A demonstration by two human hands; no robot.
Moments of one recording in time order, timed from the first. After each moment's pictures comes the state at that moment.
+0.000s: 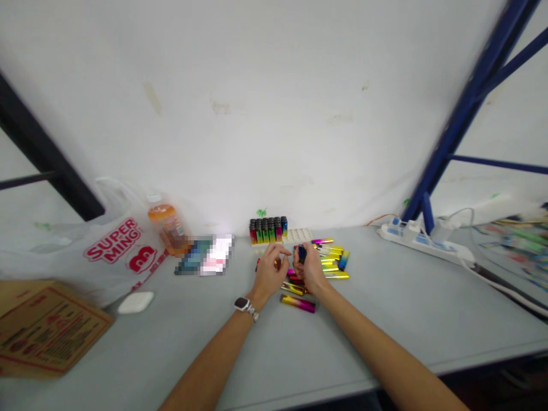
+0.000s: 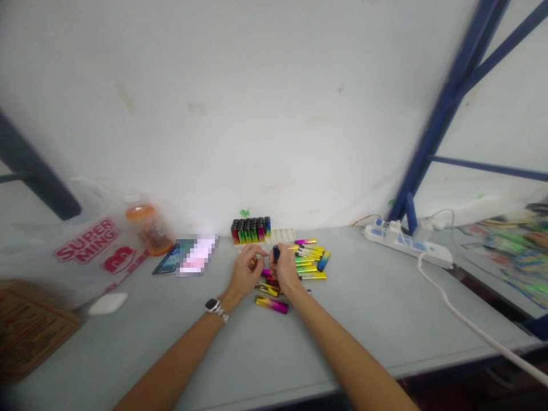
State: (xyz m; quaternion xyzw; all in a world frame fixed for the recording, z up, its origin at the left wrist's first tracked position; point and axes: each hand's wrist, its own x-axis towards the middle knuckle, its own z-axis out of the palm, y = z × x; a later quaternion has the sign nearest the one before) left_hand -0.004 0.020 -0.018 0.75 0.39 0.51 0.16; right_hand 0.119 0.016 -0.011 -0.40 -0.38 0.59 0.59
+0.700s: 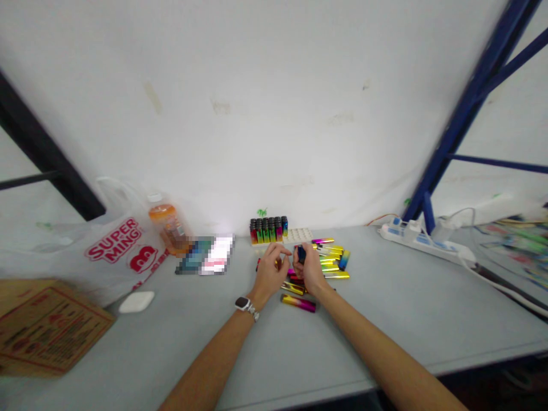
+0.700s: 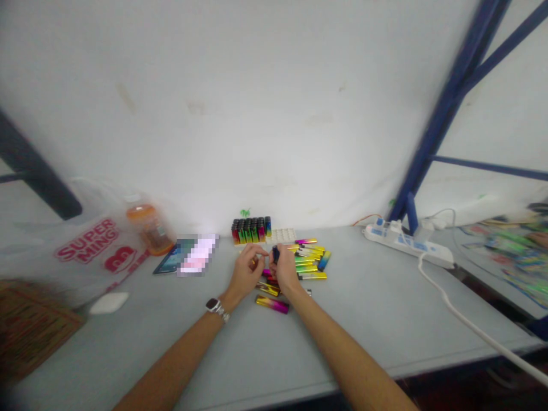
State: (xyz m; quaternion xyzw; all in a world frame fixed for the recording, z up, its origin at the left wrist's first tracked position) left_hand -0.004 0.022 -0.021 0.75 0.39 0.50 0.16; right_hand 0.118 0.016 -0.014 -0.38 -0.40 0.58 0.59
